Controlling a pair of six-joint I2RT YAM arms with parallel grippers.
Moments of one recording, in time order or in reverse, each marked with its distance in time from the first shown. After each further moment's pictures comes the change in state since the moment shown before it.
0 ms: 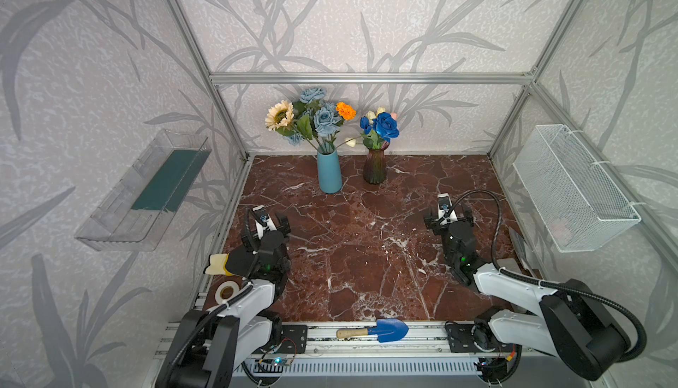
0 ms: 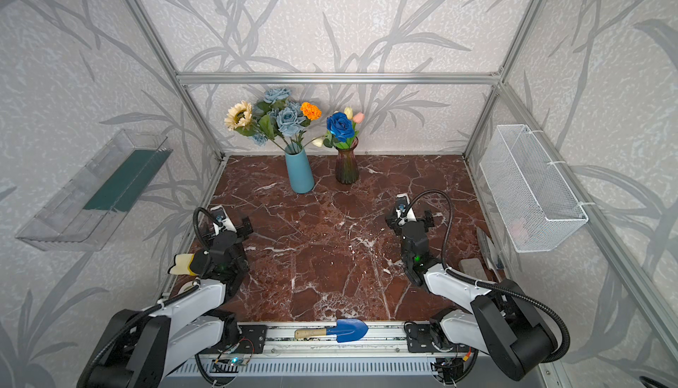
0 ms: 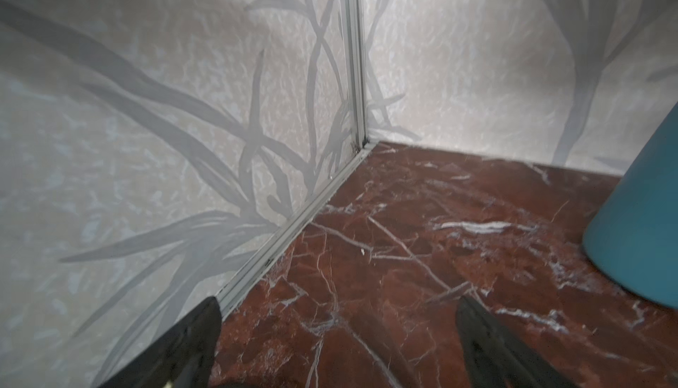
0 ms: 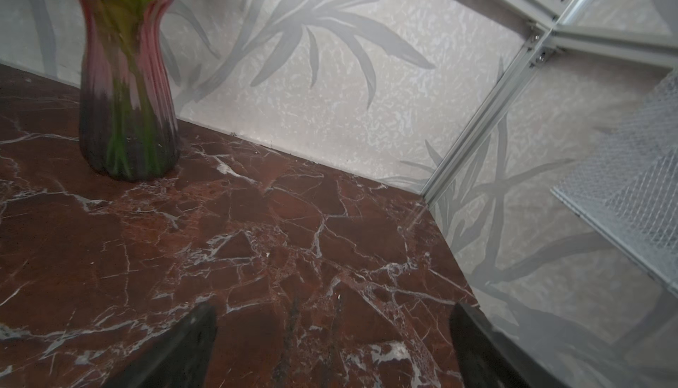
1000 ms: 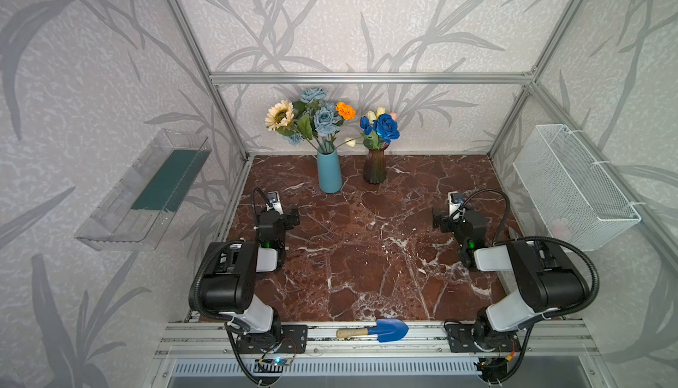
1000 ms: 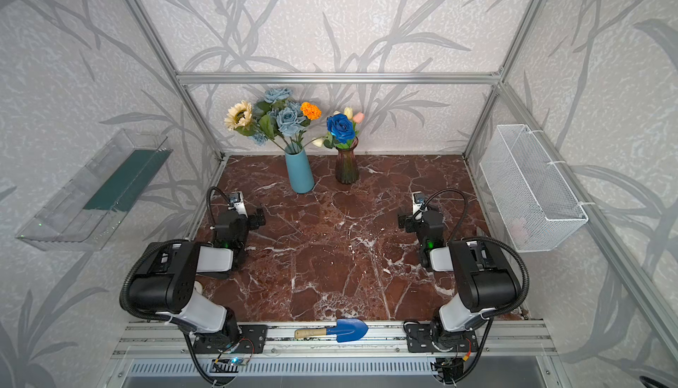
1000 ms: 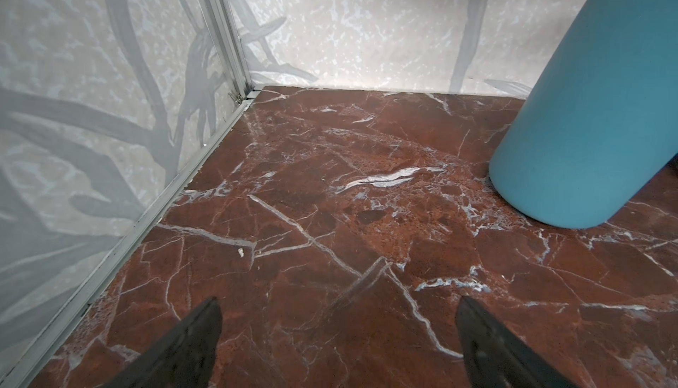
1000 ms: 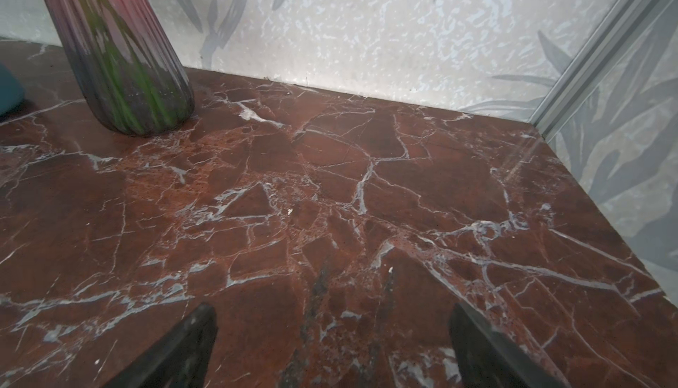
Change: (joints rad) left arm 0.164 0.400 0.203 0.083 0.492 -0.016; right arm -0.304 0.368 0.051 0.166 -0.527 0.107
